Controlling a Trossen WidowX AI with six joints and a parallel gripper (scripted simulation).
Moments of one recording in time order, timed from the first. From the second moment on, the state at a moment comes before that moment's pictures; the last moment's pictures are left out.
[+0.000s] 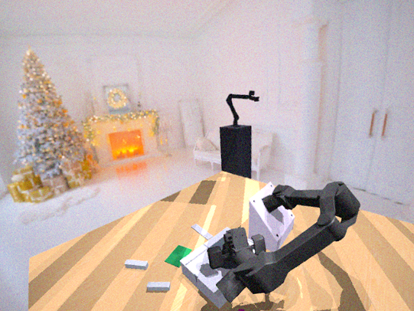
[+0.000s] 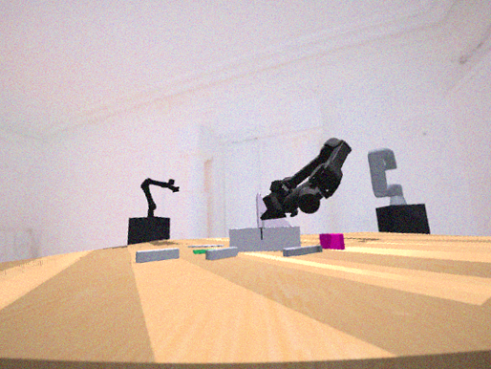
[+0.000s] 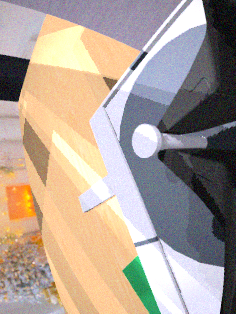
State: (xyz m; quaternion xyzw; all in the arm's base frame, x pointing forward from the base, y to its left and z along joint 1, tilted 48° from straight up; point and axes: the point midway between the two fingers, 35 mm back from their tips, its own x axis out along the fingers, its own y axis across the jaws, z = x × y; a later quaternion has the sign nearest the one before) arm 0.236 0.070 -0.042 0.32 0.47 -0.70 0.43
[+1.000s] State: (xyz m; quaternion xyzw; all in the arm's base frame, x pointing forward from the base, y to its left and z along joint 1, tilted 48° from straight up) arm 0.247 0.070 -0.044 0.33 0.47 -0.70 0.42
